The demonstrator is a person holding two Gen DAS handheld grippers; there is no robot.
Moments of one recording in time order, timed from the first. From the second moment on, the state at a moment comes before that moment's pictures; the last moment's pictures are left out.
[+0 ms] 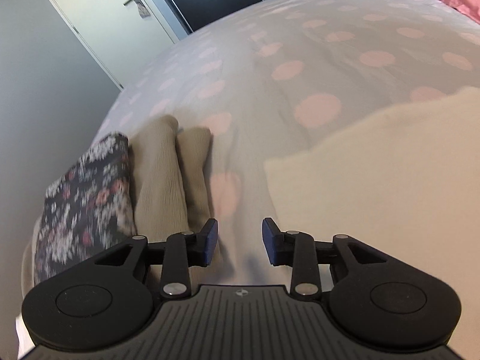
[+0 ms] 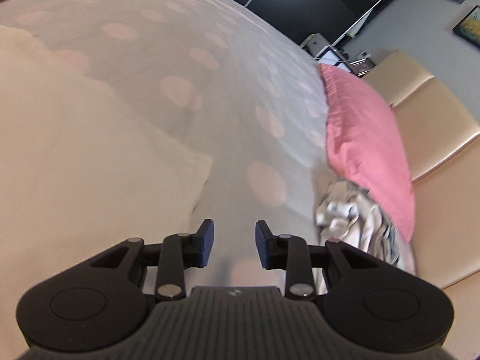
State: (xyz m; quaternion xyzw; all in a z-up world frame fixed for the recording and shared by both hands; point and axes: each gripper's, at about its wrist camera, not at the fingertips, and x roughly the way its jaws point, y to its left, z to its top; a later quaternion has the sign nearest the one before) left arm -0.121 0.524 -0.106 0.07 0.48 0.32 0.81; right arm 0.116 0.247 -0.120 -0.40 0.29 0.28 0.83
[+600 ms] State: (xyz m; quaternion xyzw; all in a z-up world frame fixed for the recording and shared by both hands) left arm -0.261 0.426 -0.114 0.02 0.54 0.27 0.80; right arm -0.031 0.118 -0.136 -0.36 0.31 0.37 0.80
